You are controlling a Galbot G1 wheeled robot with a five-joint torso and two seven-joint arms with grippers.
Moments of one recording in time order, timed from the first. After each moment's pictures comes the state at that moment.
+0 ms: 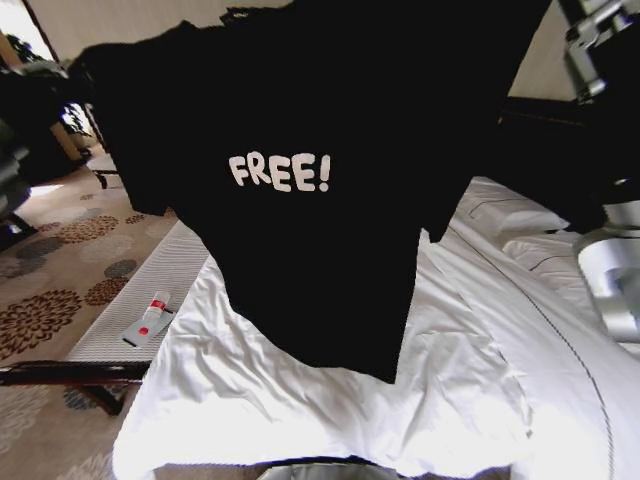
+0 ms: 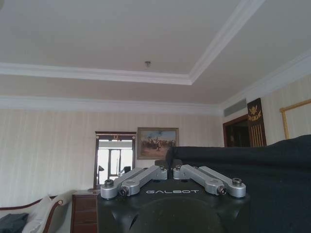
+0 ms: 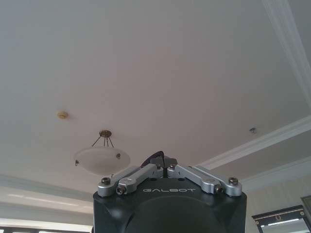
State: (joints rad) left arm 0.76 -0.12 -0.89 -2.21 -1.71 0.31 -0.46; right arm -0.97 0.22 1.03 2.51 1.82 0.26 0.25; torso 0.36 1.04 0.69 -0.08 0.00
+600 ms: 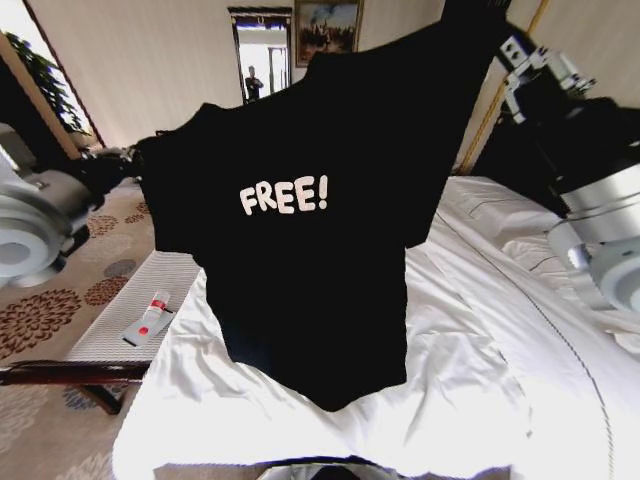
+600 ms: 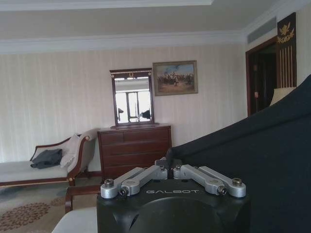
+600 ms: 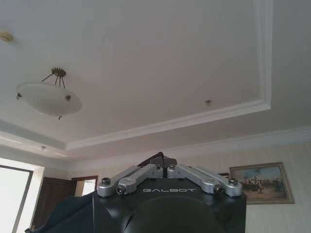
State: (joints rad) left arm 0.76 -0.25 -0.50 -2.08 -1.40 0.35 -0.41; right arm -0.91 0.18 0.76 2.25 1.55 0.17 0.20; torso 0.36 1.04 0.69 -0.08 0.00
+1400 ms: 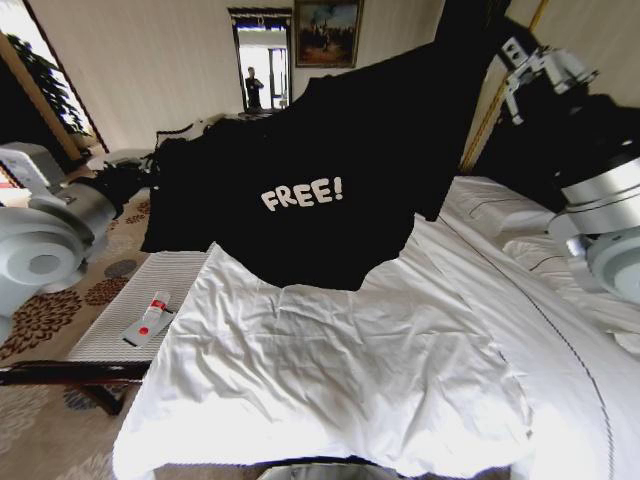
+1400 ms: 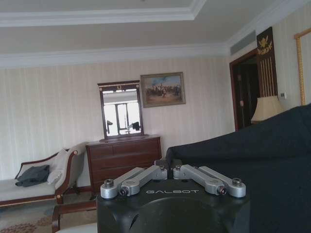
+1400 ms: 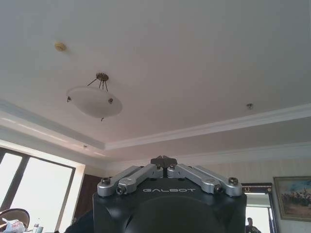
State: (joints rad) left arm 0.70 -0.24 -0.48 -2.14 -1.40 0.36 -0.41; right arm -0.92 0.19 0.76 2.35 1.53 0.17 0.11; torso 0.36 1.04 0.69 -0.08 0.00
